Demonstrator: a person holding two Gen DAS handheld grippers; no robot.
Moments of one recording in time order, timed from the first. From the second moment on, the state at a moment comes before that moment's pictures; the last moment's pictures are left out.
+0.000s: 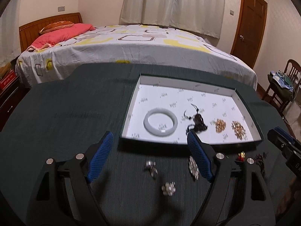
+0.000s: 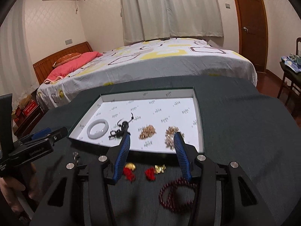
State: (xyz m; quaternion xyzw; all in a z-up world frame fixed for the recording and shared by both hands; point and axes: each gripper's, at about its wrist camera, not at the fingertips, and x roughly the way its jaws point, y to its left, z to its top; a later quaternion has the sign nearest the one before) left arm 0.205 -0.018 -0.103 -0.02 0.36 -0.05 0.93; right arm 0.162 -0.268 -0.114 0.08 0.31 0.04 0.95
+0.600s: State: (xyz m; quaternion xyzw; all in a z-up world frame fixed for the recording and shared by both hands) left arm 0.173 -0.038 -0.167 -0.01 0.42 -0.05 0.90; right arm 0.127 -0.279 -0.148 0.10 0.34 0.04 0.93
